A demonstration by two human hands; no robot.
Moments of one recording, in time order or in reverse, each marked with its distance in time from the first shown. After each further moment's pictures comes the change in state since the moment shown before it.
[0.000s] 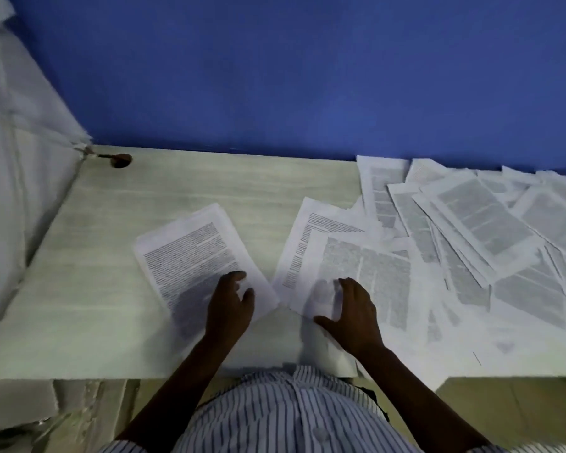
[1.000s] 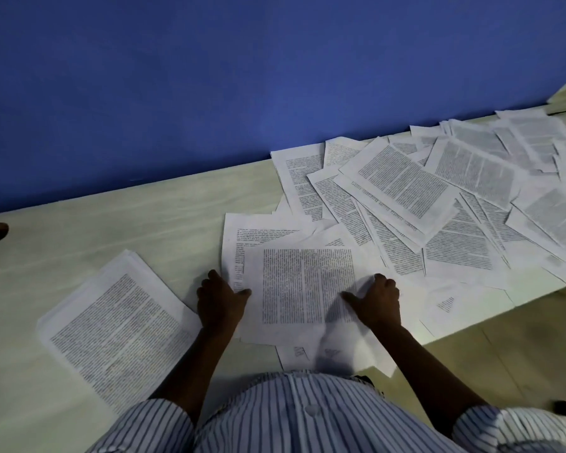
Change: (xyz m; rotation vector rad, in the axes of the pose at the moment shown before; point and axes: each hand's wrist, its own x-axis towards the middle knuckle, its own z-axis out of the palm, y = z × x) left_hand 0.064 0.087 0.111 0.501 -0.183 -0.058; right_hand 0.009 0.123 -0.072 0.137 0.108 0.661
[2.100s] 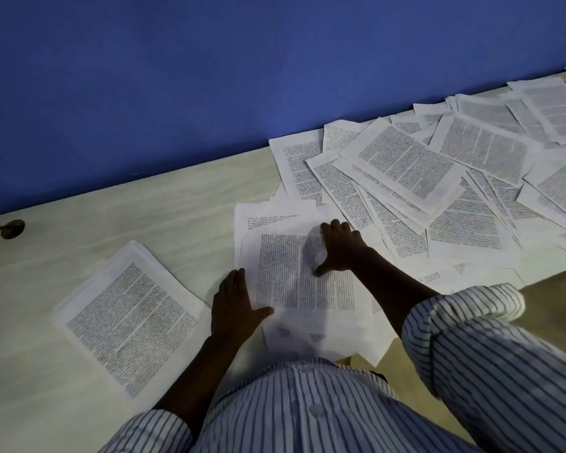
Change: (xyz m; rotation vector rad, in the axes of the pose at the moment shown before) left_hand -0.044 -0.021 0.021 0.098 -0.066 0.376; right_hand 0.064 -0.077 -0.009 -0.491 -0.315 -0.517
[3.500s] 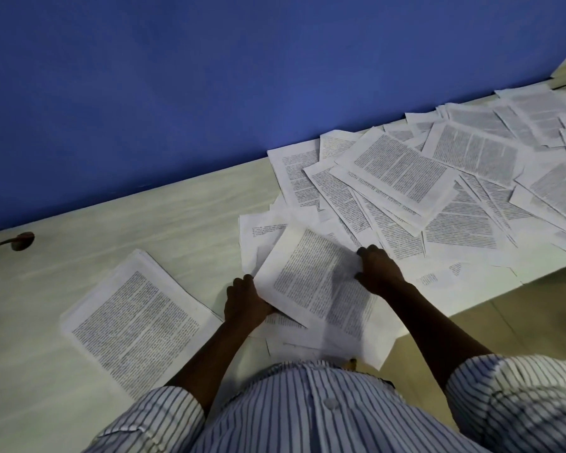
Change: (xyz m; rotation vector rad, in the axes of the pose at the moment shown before) left_hand 0.016 0.023 -0.001 -0.013 -0.133 -0.135; right_hand -0.060 0.050 0.033 0.216 0.135 0.207
